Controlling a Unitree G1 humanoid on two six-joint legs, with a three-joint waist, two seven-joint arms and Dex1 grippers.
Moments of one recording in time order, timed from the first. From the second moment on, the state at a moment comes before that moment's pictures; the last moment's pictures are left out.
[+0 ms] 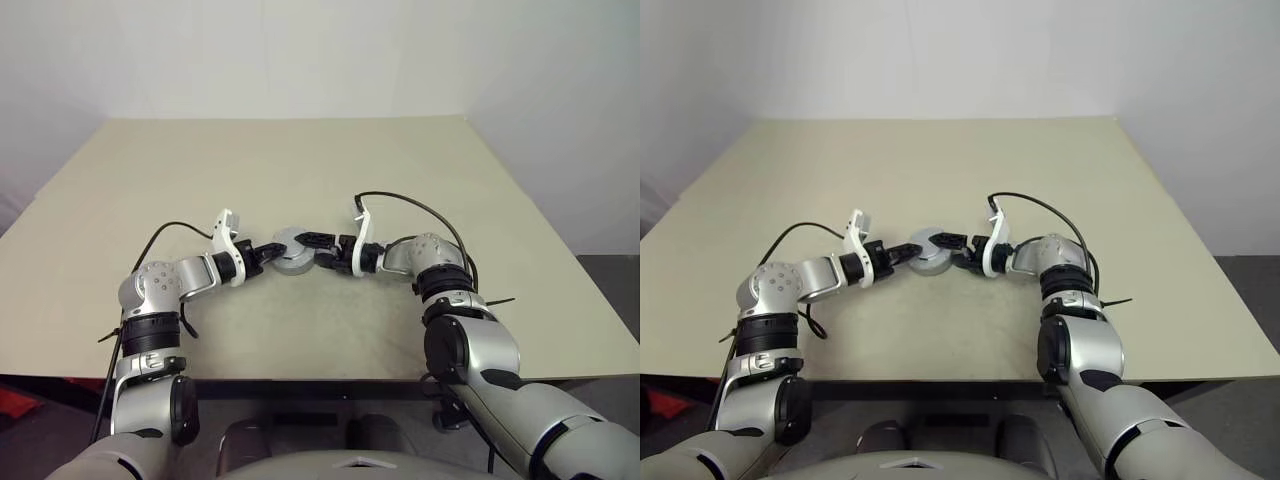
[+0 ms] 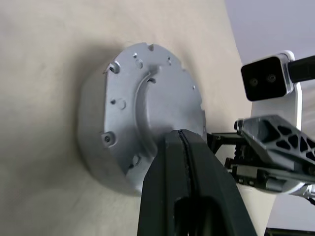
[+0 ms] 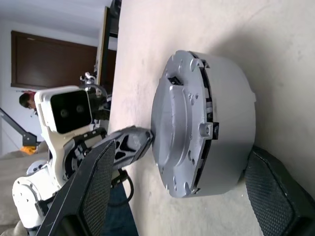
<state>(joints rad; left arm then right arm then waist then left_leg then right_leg) -0.53 0.20 0.38 0.21 -0.77 1.28 -0.33 -0.91 -0.06 -0.38 0.90 0.44 1.12 0.65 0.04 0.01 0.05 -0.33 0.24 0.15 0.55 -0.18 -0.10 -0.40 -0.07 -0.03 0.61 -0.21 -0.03</state>
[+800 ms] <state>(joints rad) -0.53 0.25 0.42 0.24 -0.72 1.27 -0.27 -0.93 -0.03 -0.30 0.73 0.50 1.18 0.76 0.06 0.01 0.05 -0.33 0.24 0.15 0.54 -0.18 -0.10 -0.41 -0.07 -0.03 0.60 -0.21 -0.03</state>
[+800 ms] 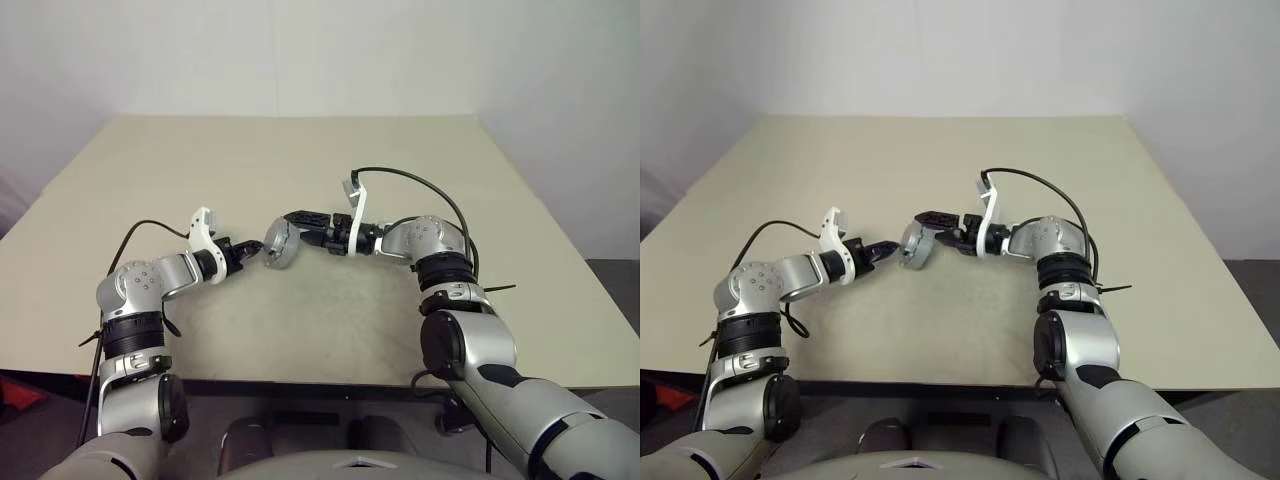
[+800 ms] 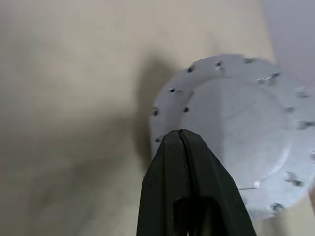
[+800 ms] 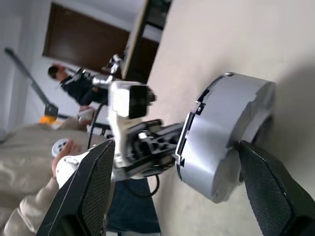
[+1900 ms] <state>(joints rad) -0.50 0.20 0.40 0.23 -0.72 1.29 -0.30 -0.90 -0.04 -0.18 0.79 0.49 1.05 0.74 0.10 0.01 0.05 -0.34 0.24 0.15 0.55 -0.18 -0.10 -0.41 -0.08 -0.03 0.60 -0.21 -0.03</state>
